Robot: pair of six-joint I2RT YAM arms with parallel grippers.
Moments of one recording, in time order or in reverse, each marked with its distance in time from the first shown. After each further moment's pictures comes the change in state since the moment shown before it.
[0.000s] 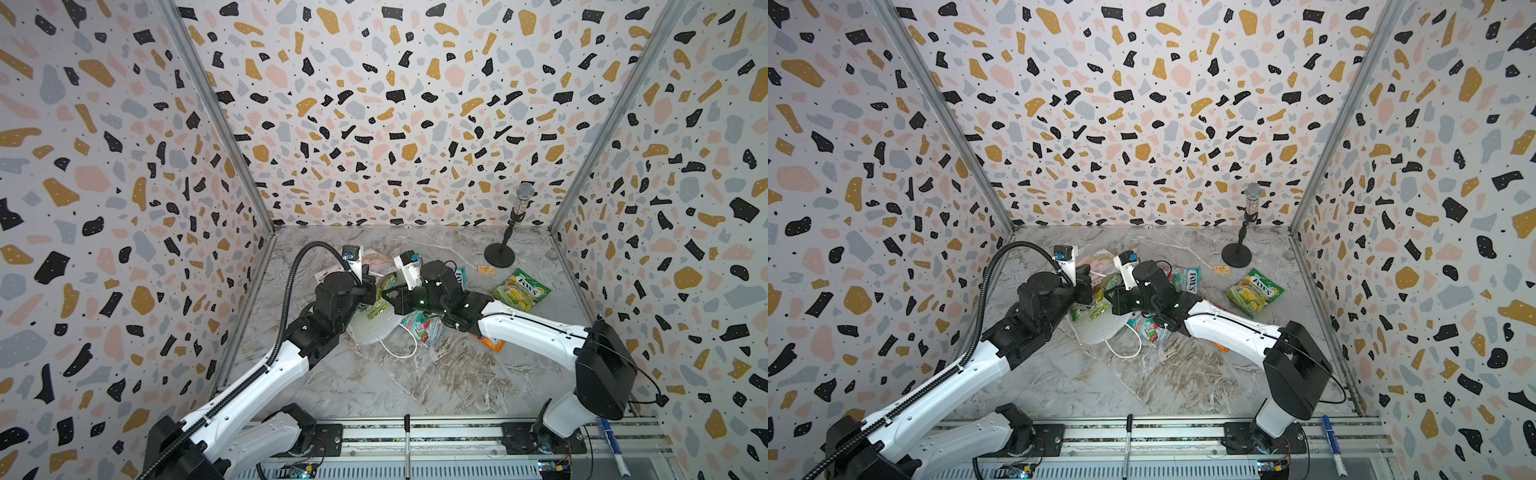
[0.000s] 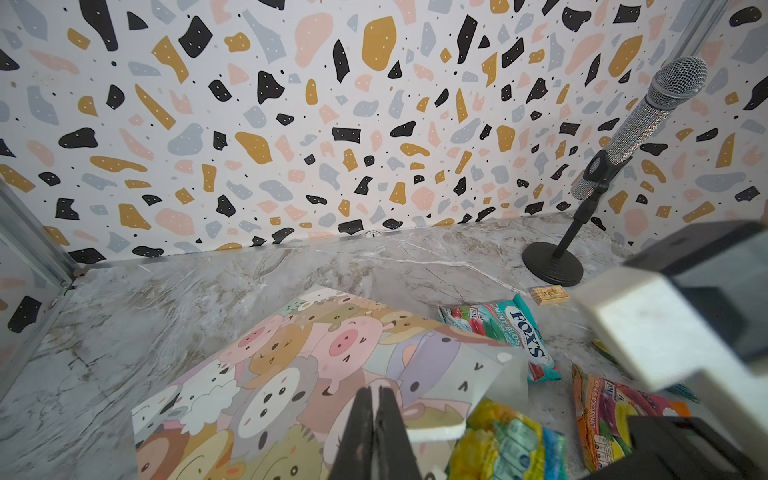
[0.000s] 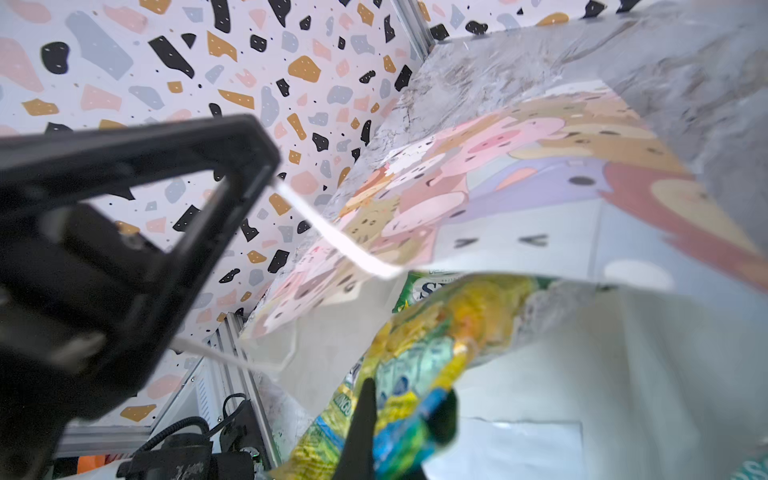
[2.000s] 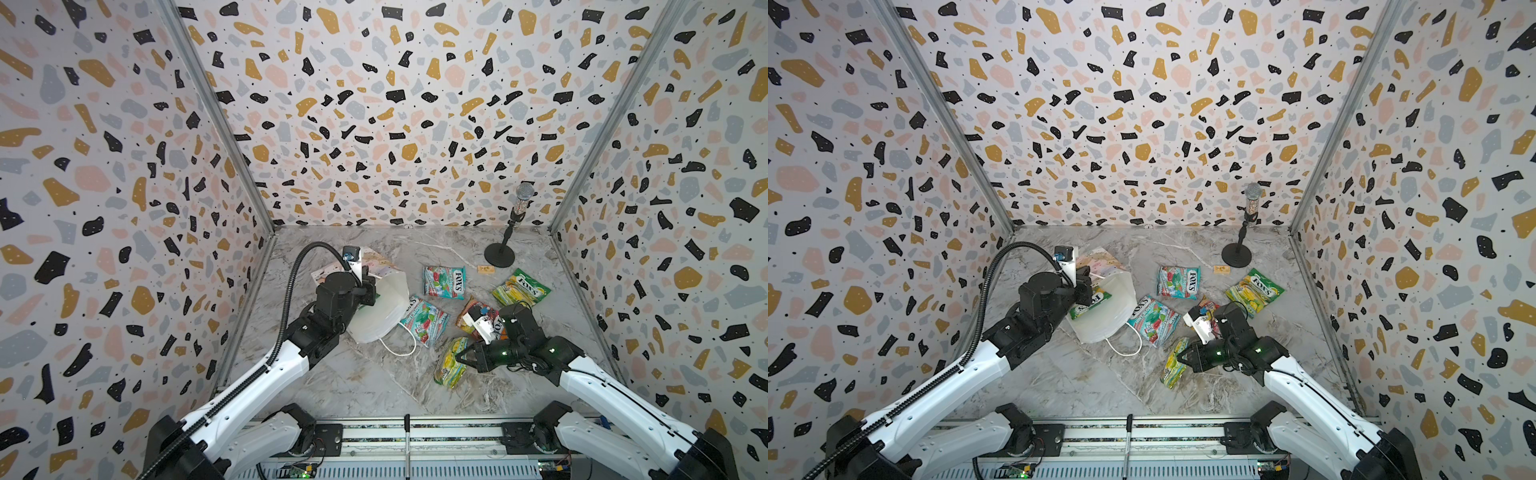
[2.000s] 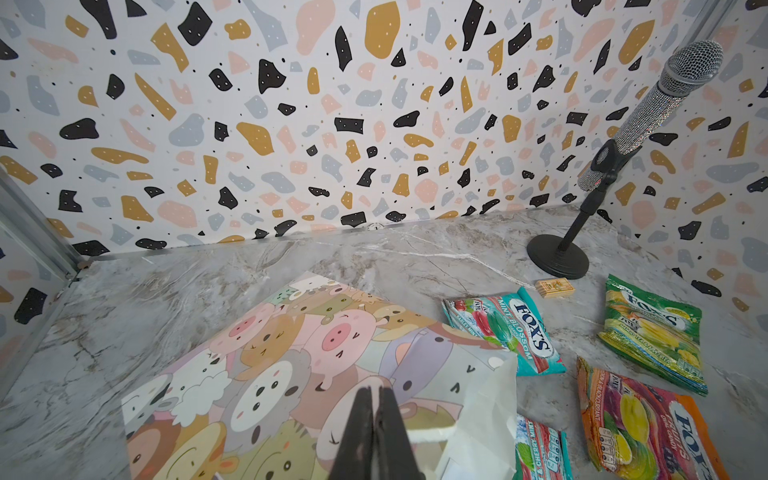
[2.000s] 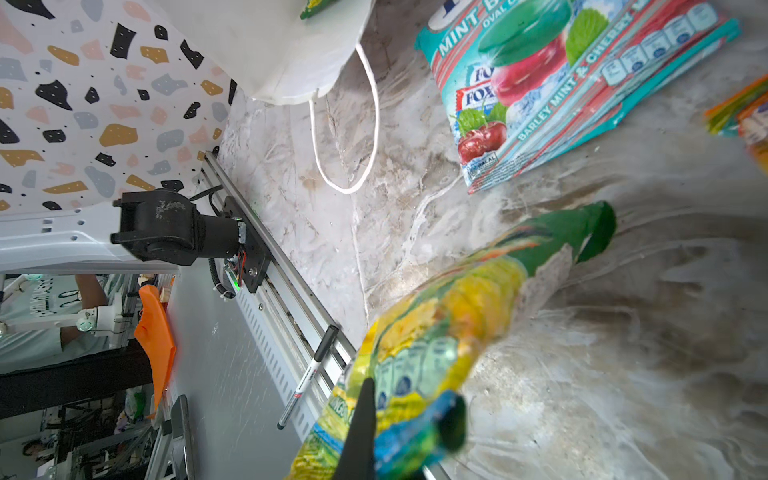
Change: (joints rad) left arm 0.000 0.001 0.000 -0.022 -0.003 -0.003; right arm -0.315 -0.658 -0.594 -0.529 -0.386 -0.151
